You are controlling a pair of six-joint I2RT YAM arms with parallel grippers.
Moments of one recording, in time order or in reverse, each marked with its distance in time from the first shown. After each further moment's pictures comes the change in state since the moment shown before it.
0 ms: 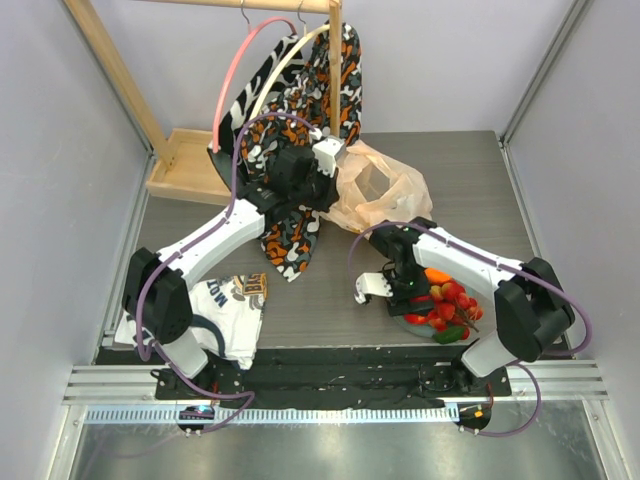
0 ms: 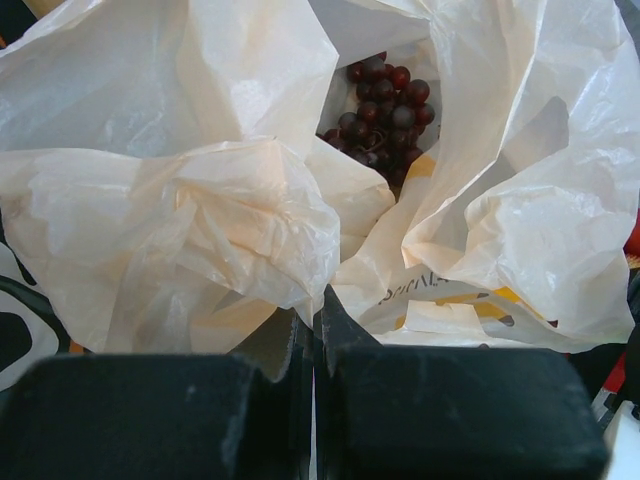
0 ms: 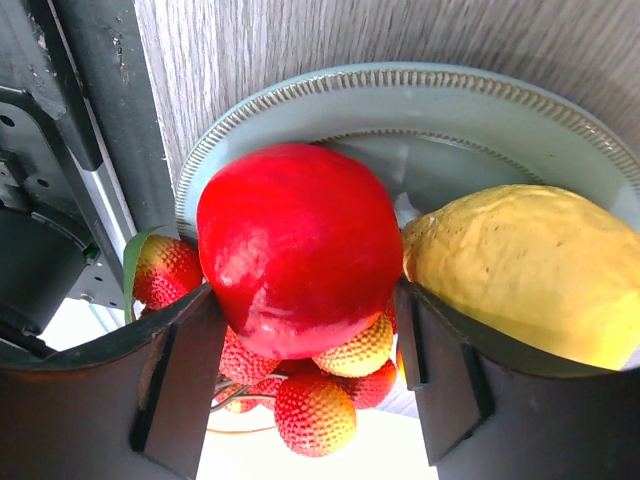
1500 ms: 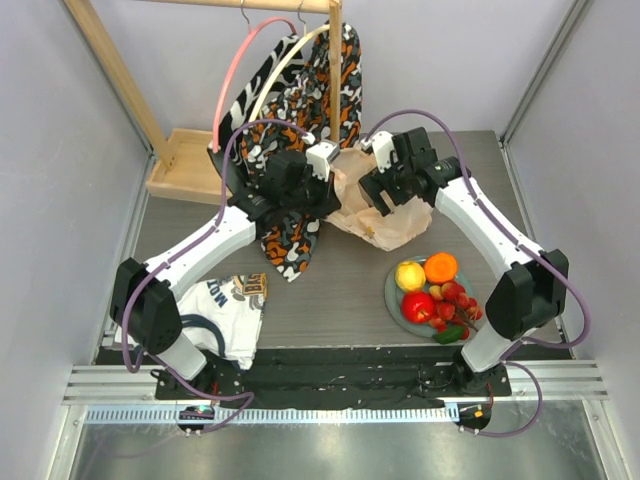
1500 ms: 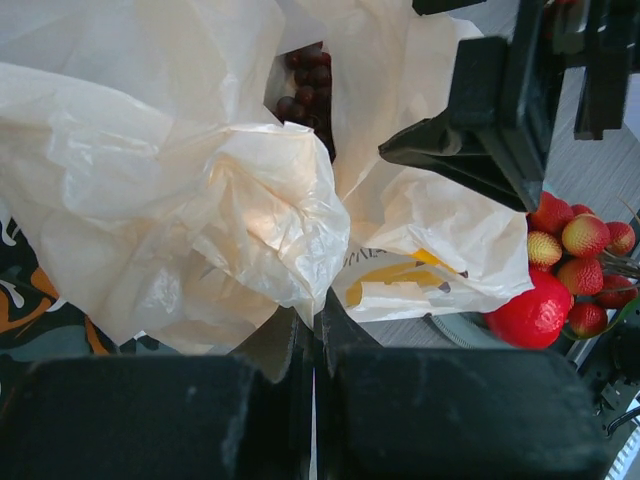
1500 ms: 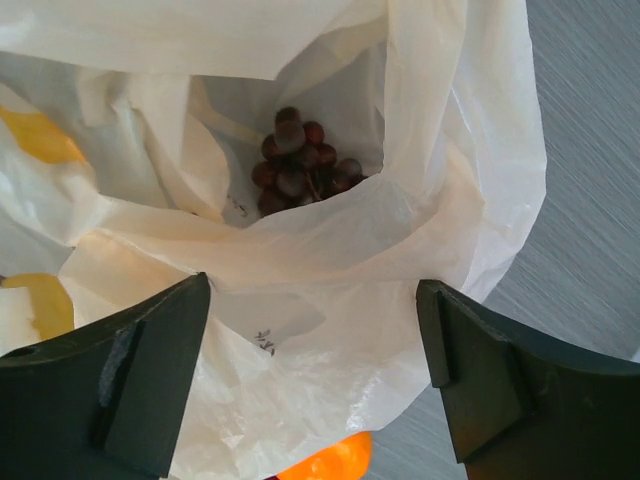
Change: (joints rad) left arm 0.000 -0.082 -0.070 0.003 0.101 -0.105; right arm -0.244 0.112 0.519 0.473 0.020 0.780
